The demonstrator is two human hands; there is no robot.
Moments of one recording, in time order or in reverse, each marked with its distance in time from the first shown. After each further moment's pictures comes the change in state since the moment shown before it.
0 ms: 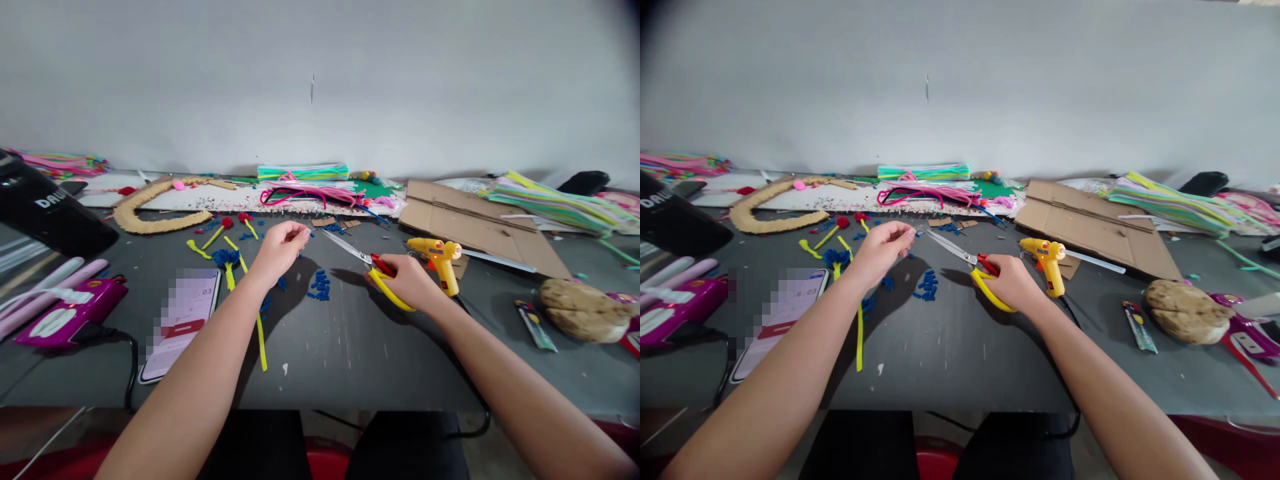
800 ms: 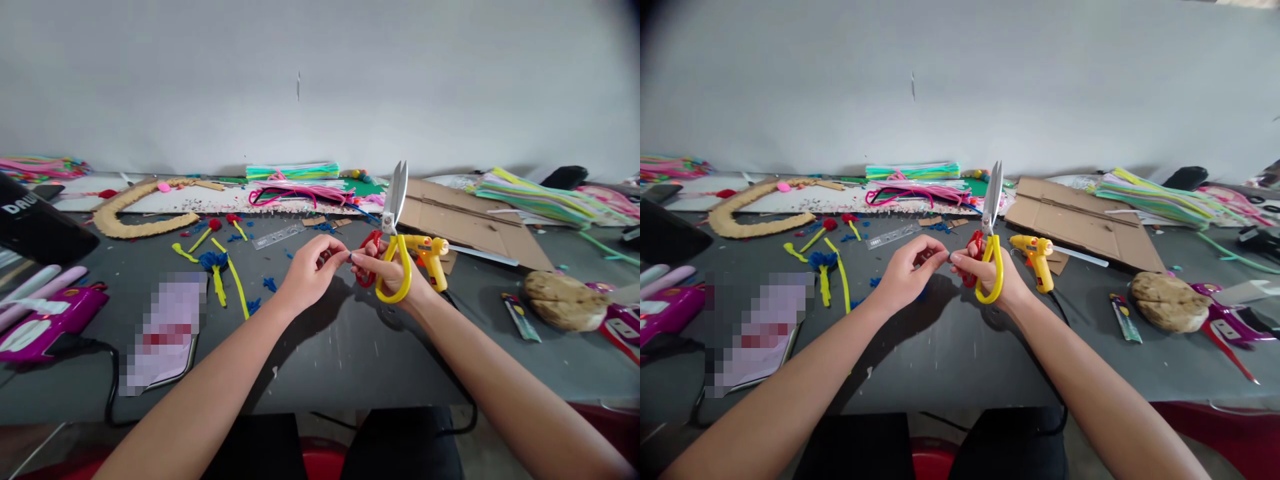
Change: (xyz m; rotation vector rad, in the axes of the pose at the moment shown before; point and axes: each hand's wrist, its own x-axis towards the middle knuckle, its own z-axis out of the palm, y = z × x) left_hand -0.035 0.012 0.061 0.151 -0.156 0.360; right_hand 0.004 -0.034 0.008 1.244 0.018 0.150
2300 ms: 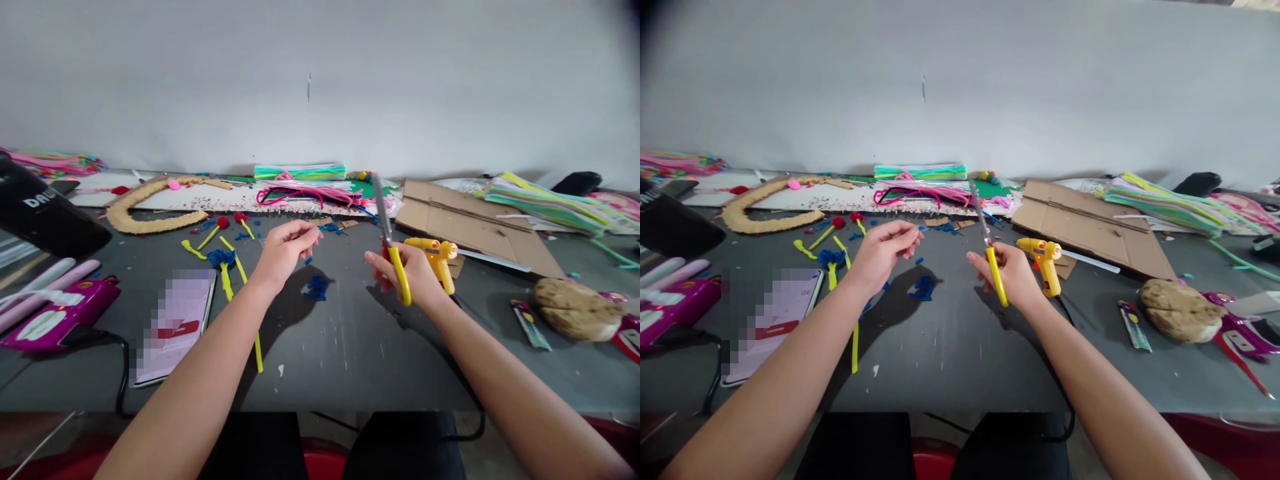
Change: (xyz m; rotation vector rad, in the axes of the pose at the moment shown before) left_hand 0.015 -0.010 -0.048 -0.411 0.151 -0.269; right_hand -0.008 -0.010 -0.019 -0.672 0.113 -0.076
